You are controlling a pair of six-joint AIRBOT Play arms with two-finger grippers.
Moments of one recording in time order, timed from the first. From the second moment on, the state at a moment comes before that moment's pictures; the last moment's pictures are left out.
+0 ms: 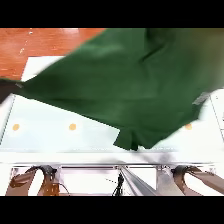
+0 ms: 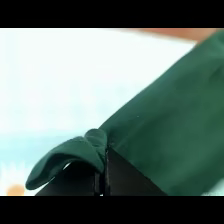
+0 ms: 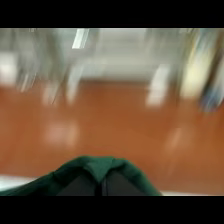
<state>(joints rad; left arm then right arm) 0.29 -0.54 1.08 0.86 -1.40 -1.50 -0.05 -1.20 1.78 -1.25 0.88 1.42</state>
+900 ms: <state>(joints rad) 0.29 -0.54 0.28 0.78 -1.14 -1.45 -0.15 -1.47 1.63 -1.43 1.50 1.46</state>
